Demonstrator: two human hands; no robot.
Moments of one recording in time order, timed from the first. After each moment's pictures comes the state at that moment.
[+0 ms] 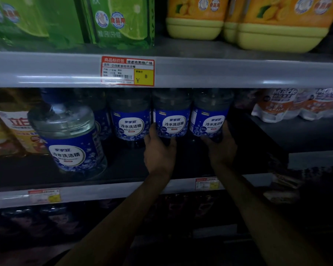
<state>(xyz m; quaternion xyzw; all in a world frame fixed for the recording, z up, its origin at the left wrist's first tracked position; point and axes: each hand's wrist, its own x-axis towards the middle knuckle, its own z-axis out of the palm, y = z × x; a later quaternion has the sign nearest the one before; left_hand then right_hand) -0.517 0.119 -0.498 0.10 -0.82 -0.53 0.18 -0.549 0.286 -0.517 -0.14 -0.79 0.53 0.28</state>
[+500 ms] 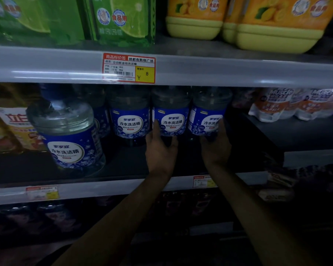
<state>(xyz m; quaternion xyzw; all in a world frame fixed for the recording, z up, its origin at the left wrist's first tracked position) -0.511 0.122 -0.504 0.06 -0.81 -0.56 0.18 -0.535 0.271 -0.510 -0.15 -0.82 0.48 0.28</state>
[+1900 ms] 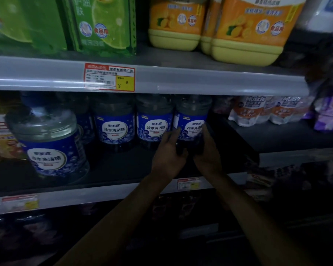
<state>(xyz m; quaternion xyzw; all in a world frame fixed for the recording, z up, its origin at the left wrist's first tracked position) -0.516 0.160 -0.498 -0.16 -0.87 -0.46 0.10 -0.513 0.309 -0.501 0.01 -0.86 0.46 0.21</state>
